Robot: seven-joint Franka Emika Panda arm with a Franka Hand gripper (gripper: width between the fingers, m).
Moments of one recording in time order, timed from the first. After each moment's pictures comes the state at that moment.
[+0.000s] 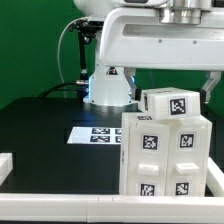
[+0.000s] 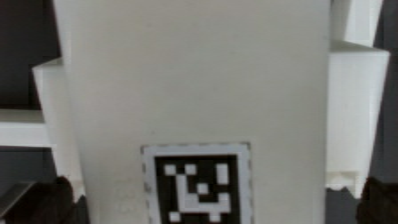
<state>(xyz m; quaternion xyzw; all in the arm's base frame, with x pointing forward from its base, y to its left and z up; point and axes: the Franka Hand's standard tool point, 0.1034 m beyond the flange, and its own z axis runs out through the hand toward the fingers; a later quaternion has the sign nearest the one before) 0.631 0.050 0.159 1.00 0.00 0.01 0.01</state>
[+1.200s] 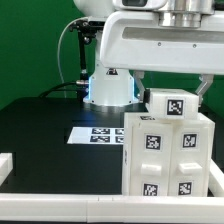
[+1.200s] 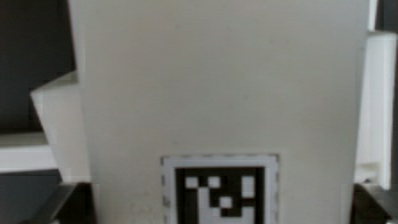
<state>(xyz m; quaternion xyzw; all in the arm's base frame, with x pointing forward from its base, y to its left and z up) 0.629 0.051 0.156 1.00 -0.09 0.01 0.01</state>
